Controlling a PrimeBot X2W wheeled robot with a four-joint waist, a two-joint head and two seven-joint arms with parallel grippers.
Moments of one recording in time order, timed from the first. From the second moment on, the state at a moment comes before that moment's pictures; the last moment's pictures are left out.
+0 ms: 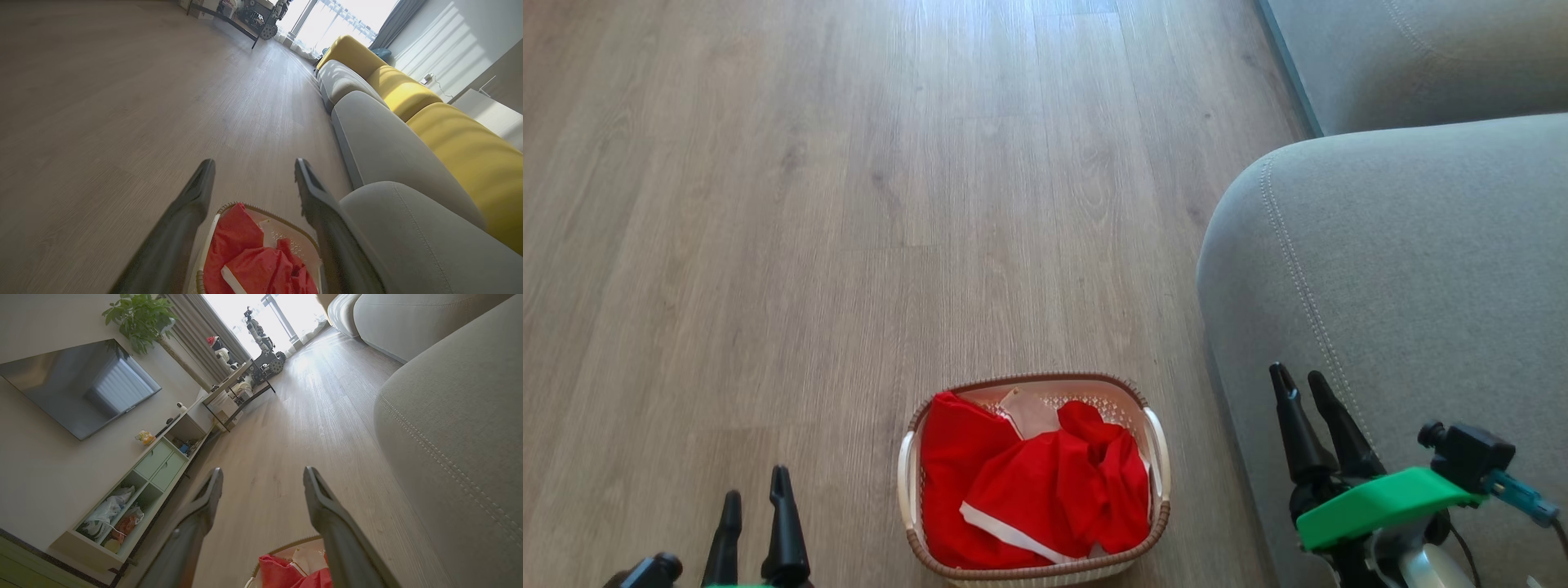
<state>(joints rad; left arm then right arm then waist) 0.10 0.03 -0.05 0.16 -0.63 0.02 -0.12 -0.01 -0.15 0.23 0.23 0.84 0.13 -0.24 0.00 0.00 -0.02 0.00</state>
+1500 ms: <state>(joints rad) 0.17 0.04 -0.07 0.19 -0.12 0.04 -0.24 -0.01 -0.06 0.16 0.28 0.18 0.13 -0.25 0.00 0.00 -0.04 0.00</state>
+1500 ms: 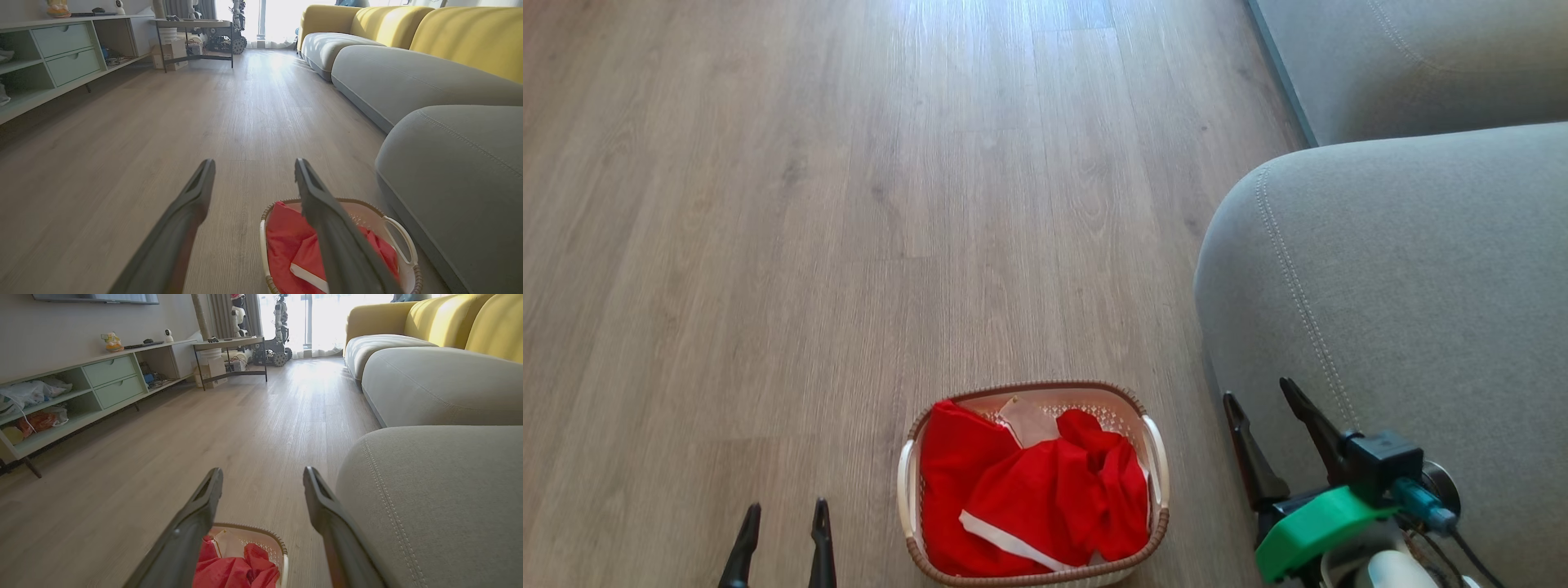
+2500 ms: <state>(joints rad) 0.18 0.04 -0.08 0.18 -0.11 0.04 -0.25 0.00 -0.06 0.14 0.28 0.16 0.13 -0.25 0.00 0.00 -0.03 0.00</state>
